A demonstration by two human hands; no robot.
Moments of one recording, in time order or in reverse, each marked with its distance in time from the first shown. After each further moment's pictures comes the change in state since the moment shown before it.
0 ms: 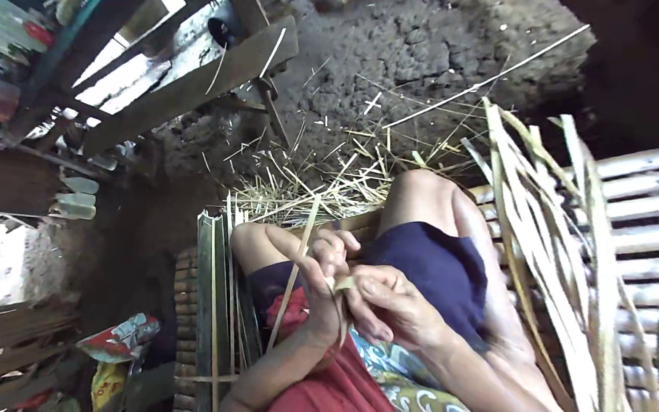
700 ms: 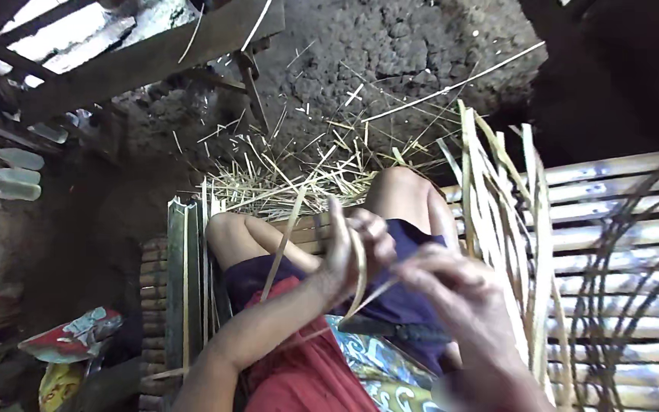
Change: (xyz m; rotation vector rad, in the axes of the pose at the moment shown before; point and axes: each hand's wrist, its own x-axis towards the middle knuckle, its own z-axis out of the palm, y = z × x) left_hand 0.032 -0.041 0.016 -0.496 -0.101 -0.828; right_hand -0.037 -0.053 -0.023 -1.052 0.431 -0.180
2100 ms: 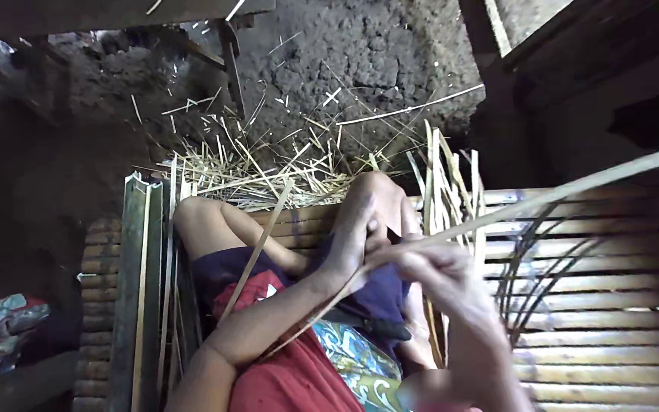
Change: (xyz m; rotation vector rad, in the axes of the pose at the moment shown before) left_hand 0.003 -0.004 0.021 0.073 0.033 -0.036; right_hand 0.023 0.007 -0.026 -0.085 -0.174 0.105
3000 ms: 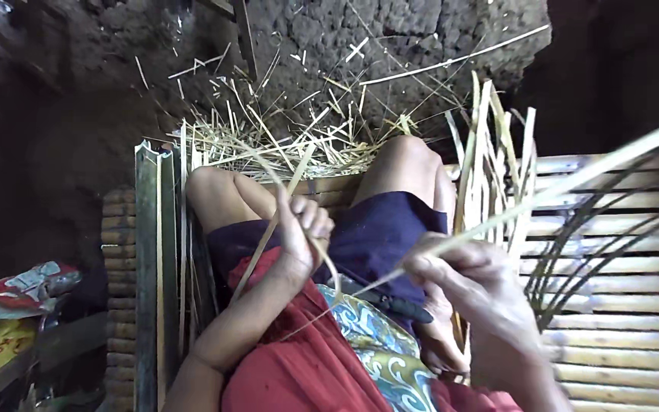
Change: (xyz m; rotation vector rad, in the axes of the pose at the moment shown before) left_hand -0.041 0.016 -0.061 -0.254 0.429 0.227; right_hand -0.018 -0.011 0.024 0.045 -0.058 0.064
